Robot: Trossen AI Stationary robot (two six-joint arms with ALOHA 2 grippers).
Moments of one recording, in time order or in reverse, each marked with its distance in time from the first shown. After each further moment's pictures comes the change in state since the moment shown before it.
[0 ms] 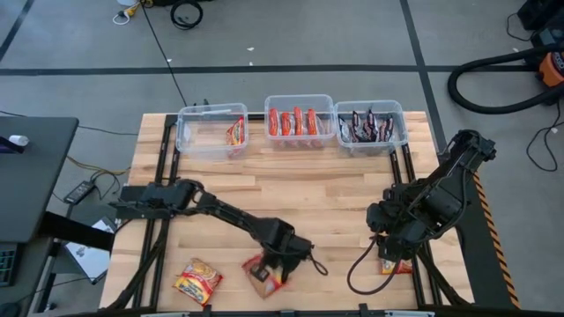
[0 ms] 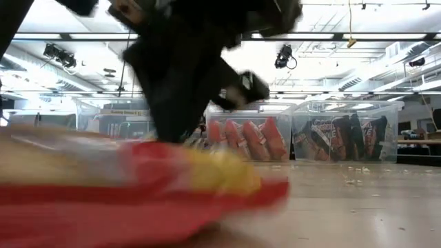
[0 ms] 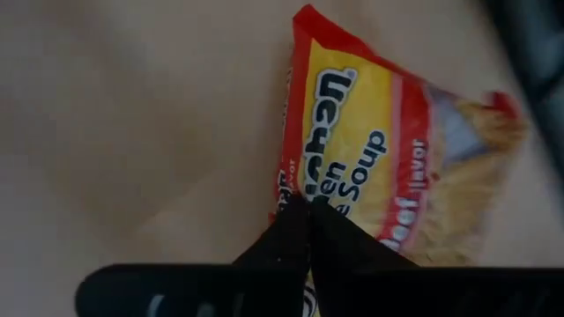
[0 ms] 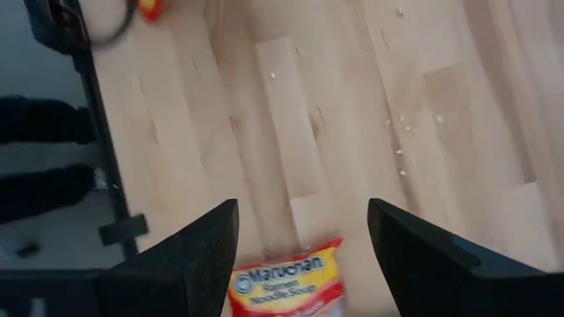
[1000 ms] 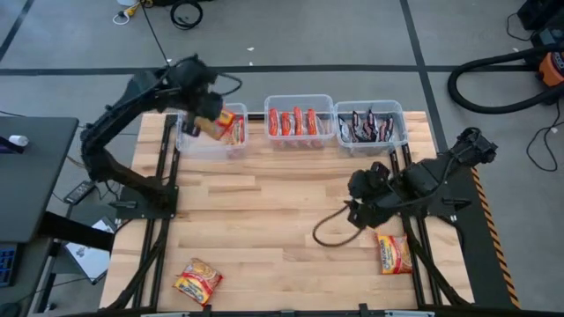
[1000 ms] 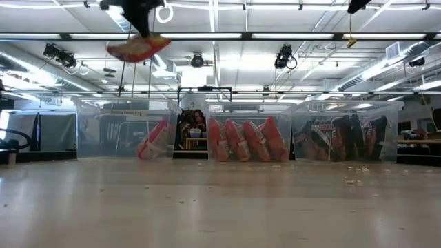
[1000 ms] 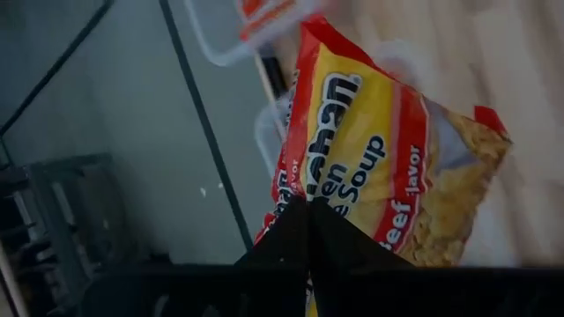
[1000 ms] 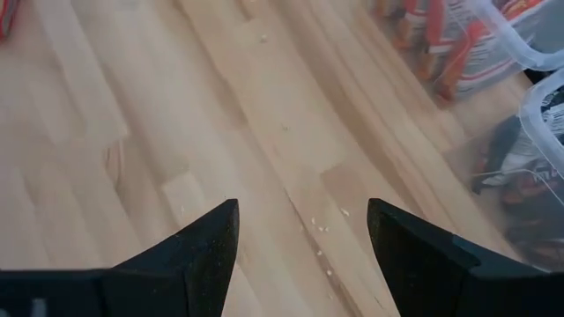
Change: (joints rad) left arm 0.920 -0.841 -0.035 -0.413 -0.515 0.799; right arm -0.267 -0.010 0.000 0.047 0.239 -0.062
